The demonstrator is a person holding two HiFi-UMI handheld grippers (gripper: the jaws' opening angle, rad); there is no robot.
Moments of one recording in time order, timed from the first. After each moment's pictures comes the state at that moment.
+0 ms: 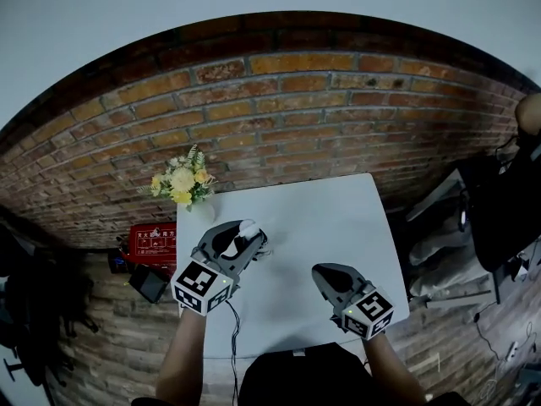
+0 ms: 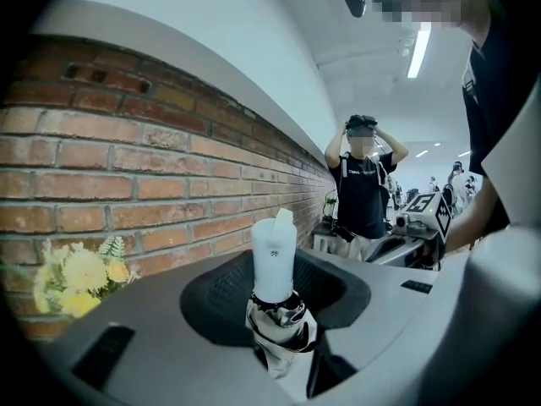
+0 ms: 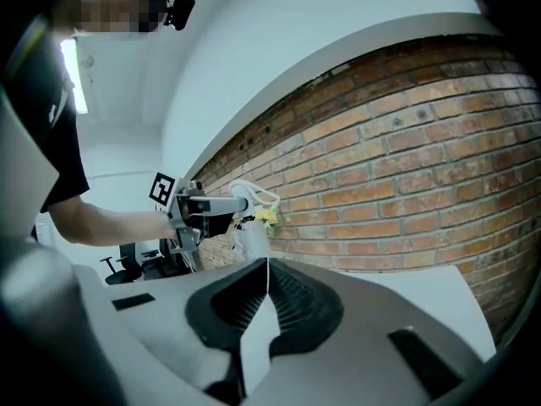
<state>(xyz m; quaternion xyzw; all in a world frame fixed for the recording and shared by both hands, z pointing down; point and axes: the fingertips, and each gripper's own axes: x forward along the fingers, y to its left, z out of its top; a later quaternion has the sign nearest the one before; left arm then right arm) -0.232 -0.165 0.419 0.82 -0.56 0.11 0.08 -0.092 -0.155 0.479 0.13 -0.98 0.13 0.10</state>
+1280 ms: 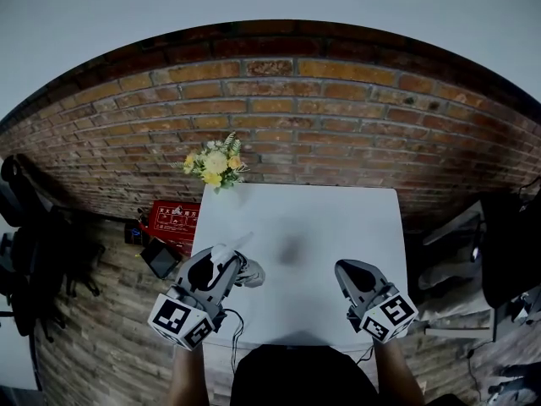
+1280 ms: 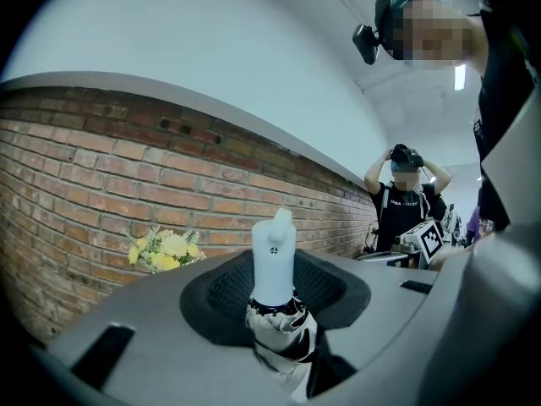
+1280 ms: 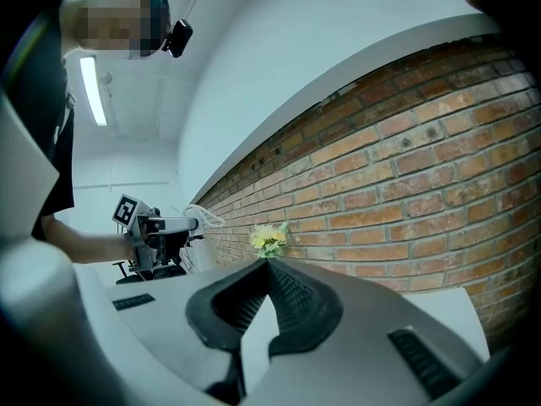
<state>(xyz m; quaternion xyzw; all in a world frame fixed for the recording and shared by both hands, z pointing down) -0.258 -0.043 0.381 0.71 -0.70 0.01 0.10 -0.077 -0.164 0.434 0.09 -0.99 0.11 0.06</state>
